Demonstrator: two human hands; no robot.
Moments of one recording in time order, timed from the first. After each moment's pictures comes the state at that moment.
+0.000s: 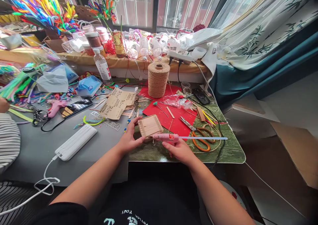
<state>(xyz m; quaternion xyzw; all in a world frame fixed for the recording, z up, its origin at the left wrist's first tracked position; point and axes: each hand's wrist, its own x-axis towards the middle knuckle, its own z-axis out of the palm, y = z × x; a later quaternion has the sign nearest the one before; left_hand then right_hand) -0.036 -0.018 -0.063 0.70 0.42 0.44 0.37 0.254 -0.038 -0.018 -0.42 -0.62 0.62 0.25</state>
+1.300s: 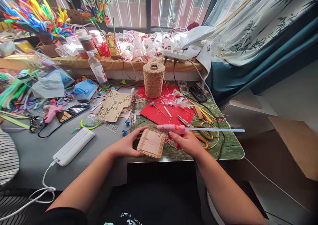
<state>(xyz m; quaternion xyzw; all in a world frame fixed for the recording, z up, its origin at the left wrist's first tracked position) -0.041 -0.022 -0.034 0.68 0.34 0.25 0.60 0.278 -0.024 0.017 -0.48 -0.60 0.57 0.29</state>
